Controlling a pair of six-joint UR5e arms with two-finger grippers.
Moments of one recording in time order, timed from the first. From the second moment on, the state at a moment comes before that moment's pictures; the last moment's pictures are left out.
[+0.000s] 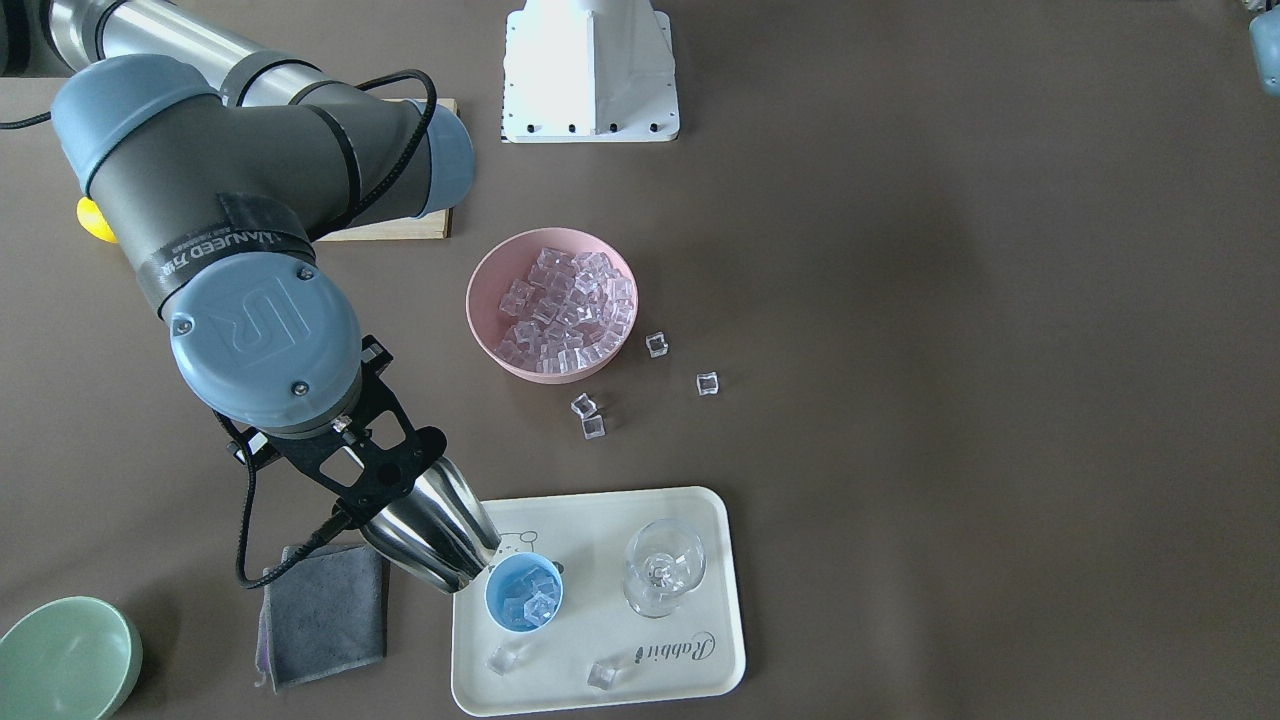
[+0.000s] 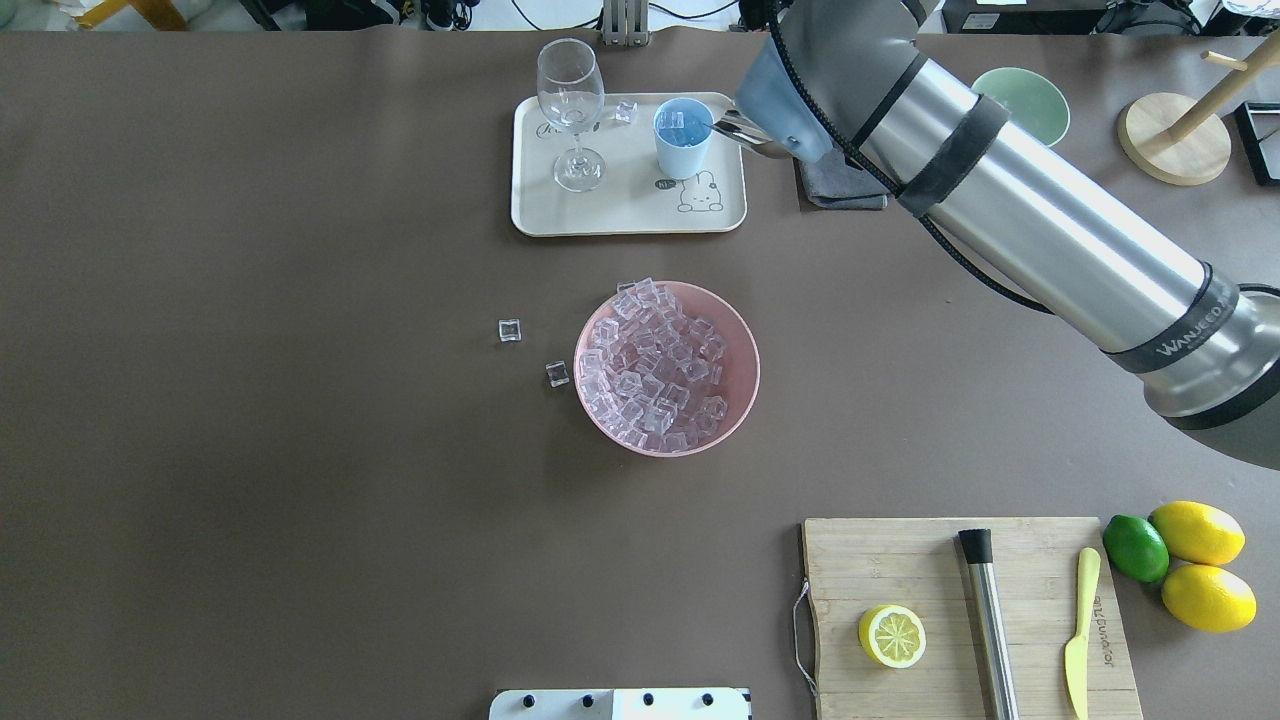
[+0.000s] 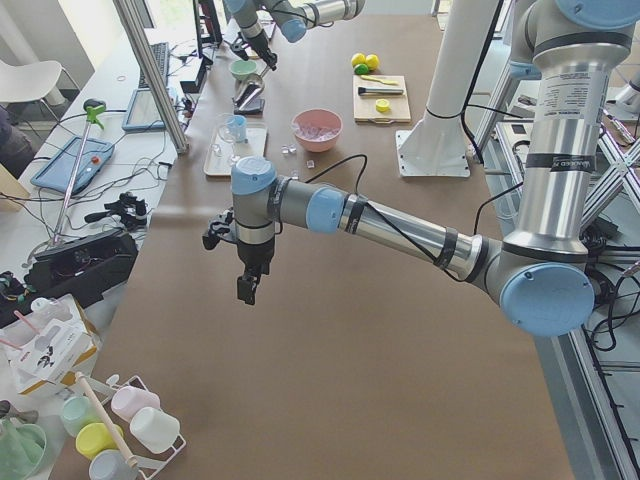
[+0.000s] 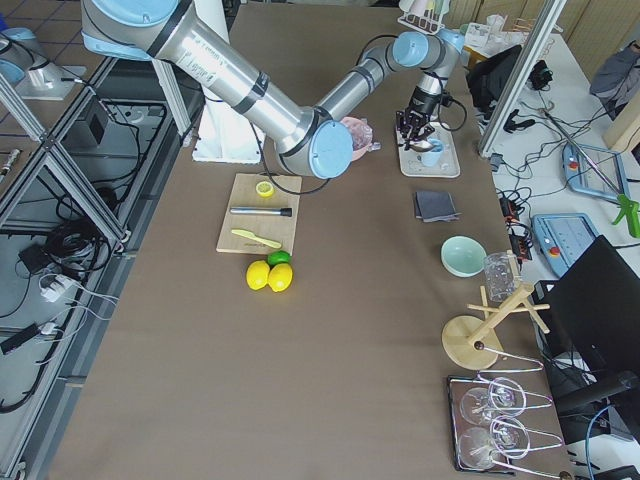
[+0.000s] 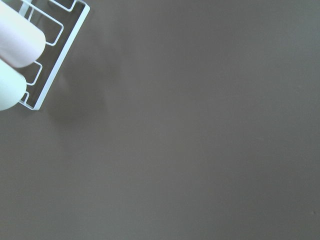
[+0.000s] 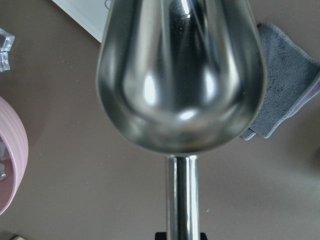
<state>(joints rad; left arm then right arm) -1.45 -1.64 -1.81 -1.47 -2.16 0.00 0.95 -0.55 1.29 -2.22 2.09 -0.23</state>
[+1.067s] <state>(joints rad) -1.52 -1.59 -1.70 -1.47 -2.29 0.07 1.09 -1.25 1.87 -1.97 2.25 0.27</state>
